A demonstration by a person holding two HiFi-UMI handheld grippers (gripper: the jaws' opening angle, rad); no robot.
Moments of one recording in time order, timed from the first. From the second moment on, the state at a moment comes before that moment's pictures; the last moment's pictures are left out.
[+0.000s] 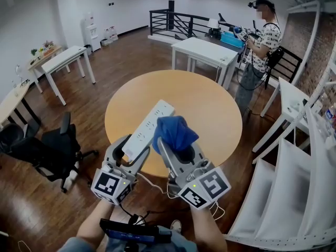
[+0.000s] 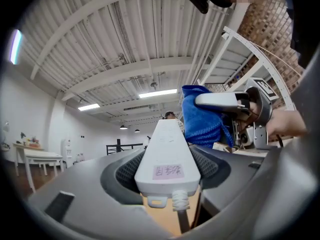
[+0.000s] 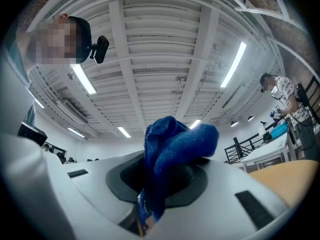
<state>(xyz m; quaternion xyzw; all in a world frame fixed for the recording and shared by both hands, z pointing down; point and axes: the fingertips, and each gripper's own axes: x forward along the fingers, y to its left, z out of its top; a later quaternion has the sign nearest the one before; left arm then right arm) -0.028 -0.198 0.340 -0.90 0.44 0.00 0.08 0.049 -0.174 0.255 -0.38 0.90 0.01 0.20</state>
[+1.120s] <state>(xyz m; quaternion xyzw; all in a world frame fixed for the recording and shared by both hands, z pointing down) -0.020 -0.184 0.339 -0.90 0.41 -0.02 0.13 0.121 -0.219 0.228 -0.45 0.87 0.06 0.18</state>
